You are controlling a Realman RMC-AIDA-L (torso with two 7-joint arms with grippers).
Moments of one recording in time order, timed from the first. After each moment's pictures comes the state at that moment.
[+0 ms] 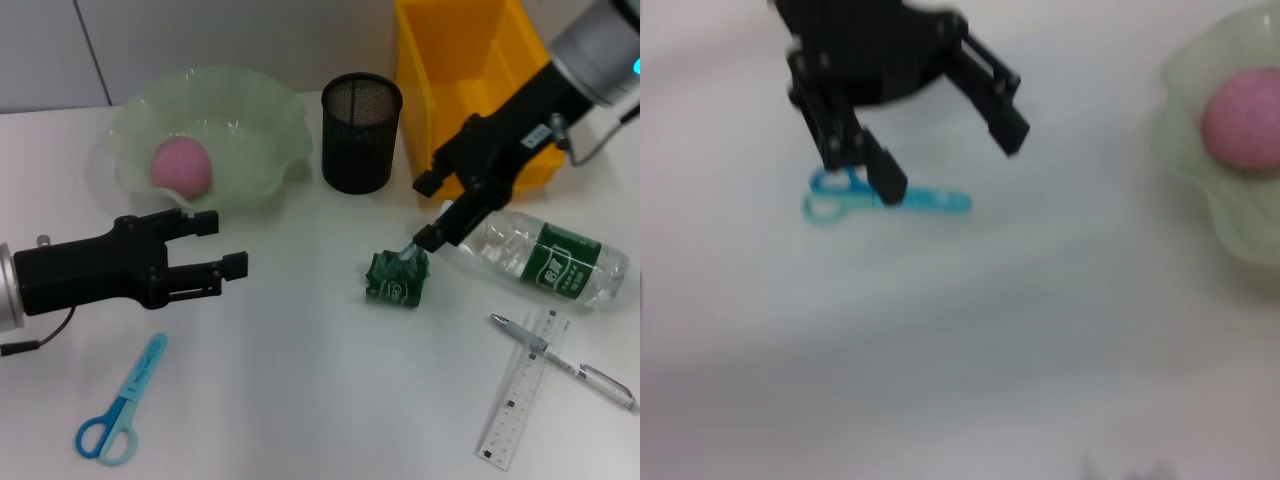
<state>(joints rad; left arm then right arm) -0.50 -1.99 1.00 0.54 1.65 1.52 -1.39 1.04 1.93 -0.96 -0.83 -2.49 -1.78 1.88</state>
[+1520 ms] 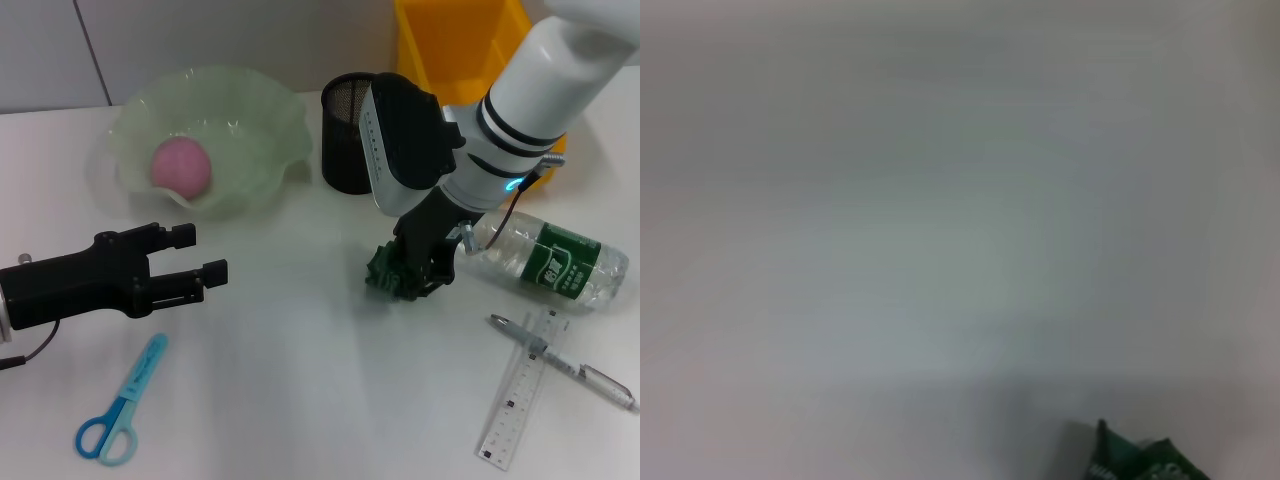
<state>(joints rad) -0.47 -1.99 1.00 0.53 1.65 1.48 -1.40 1.03 2.08 -1.28 -0.66 -2.65 -1.33 1.74</state>
